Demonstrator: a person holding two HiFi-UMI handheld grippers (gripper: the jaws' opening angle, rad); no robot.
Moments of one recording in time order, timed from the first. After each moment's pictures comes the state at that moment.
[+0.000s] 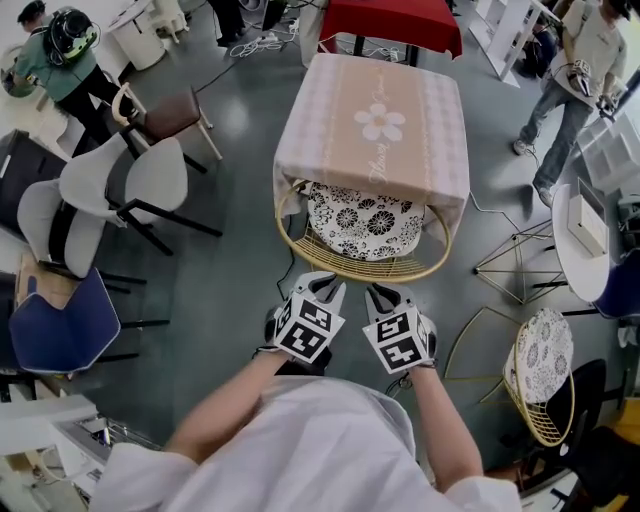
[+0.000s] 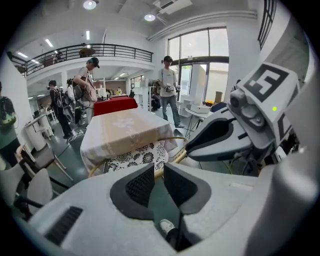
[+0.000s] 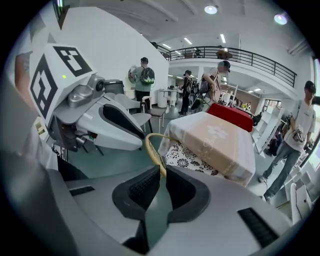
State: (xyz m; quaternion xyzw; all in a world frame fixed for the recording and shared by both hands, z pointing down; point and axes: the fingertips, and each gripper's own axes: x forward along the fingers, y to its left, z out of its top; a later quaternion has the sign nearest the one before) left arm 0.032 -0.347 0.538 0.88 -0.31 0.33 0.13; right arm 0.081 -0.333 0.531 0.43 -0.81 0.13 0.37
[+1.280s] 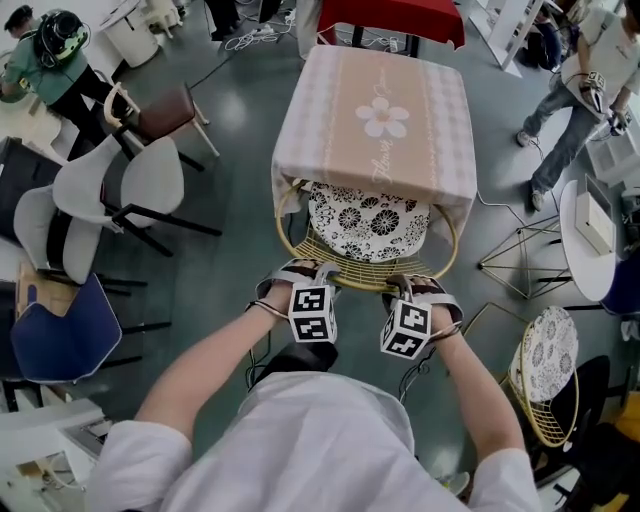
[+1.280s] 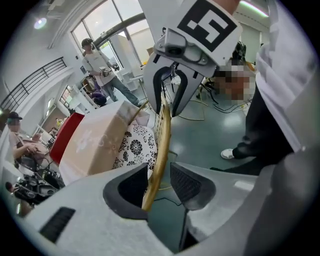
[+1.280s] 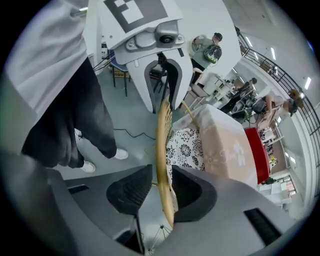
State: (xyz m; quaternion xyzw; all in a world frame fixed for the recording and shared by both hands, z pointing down) left arm 0.032 -0.373 0.628 0.83 -0.04 0.53 -0.16; right arm 0.114 -0.351 0.621 0.20 -0.76 -0.08 0.61
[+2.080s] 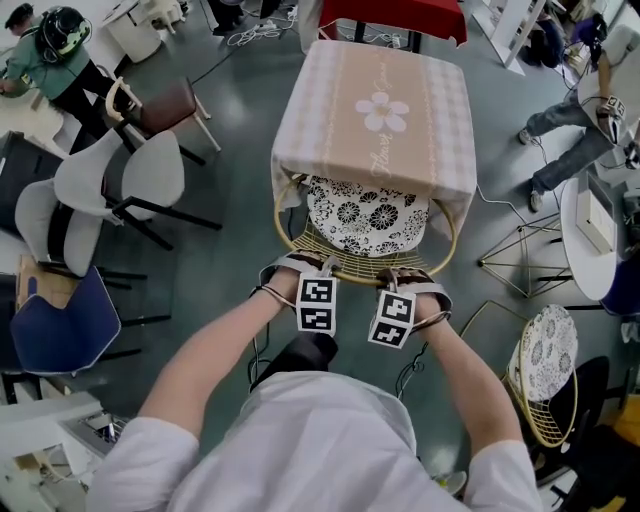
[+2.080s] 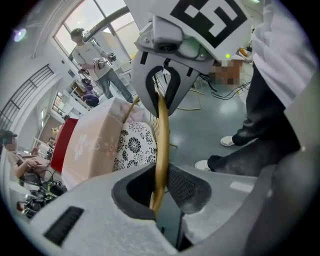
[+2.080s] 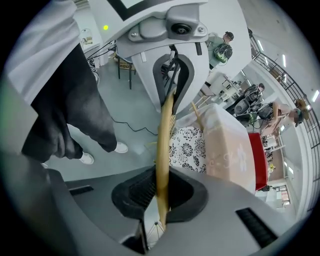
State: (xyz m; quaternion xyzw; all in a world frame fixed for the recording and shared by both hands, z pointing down) left arm 0.038 -0.376 0.643 0.79 -0.01 0.57 -0.21; right arm 0.105 -0.355 0.640 0.17 -0.75 -0.11 0.64
